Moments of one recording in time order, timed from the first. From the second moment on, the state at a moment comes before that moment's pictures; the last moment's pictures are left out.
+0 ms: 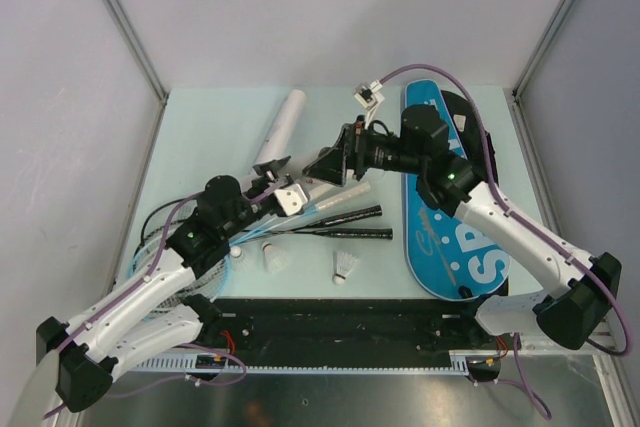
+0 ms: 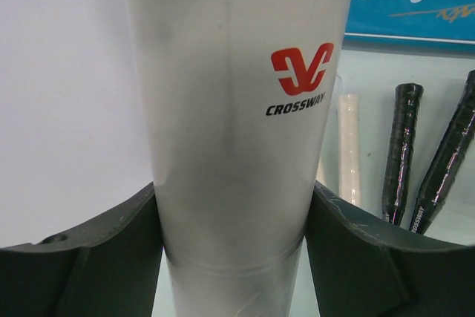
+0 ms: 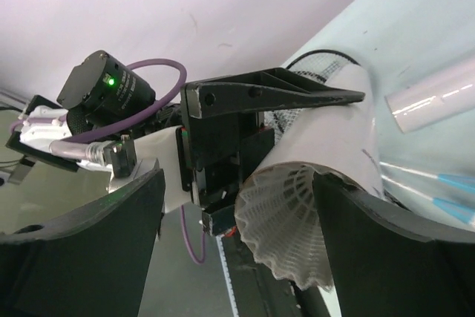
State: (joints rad) left arm -0.68 0.86 0.70 0.04 0.16 0.70; right arm 0.71 1.30 1.31 -0.09 -0.59 0.60
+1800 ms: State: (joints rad) left arm -0.70 0.89 0.71 0.01 0.09 0.69; right arm 0.61 1.50 1.34 -0.16 -0.59 0.40
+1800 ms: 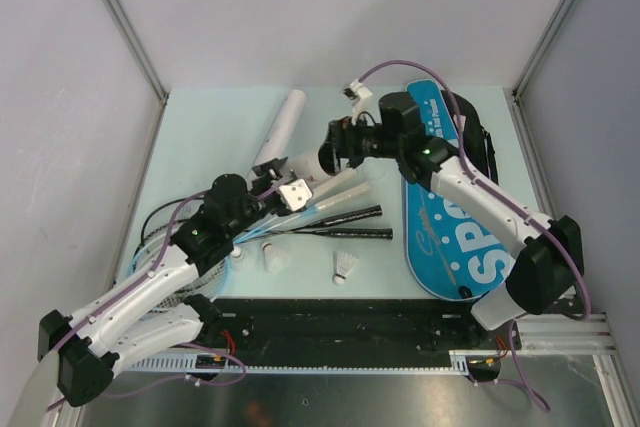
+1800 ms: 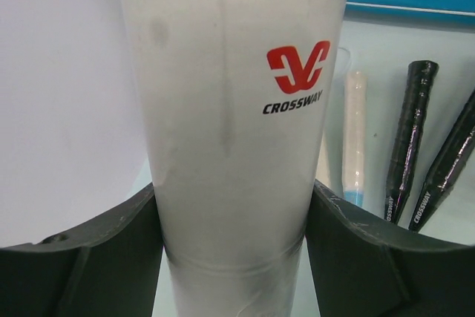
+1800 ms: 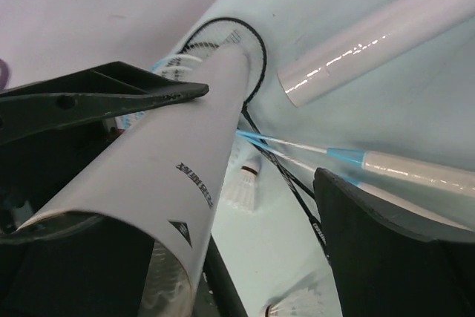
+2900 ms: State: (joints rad) left arm -0.73 0.87 0.71 0.07 -0.16 0.68; right arm 0.48 1.68 1.18 -0.17 0.09 0.43
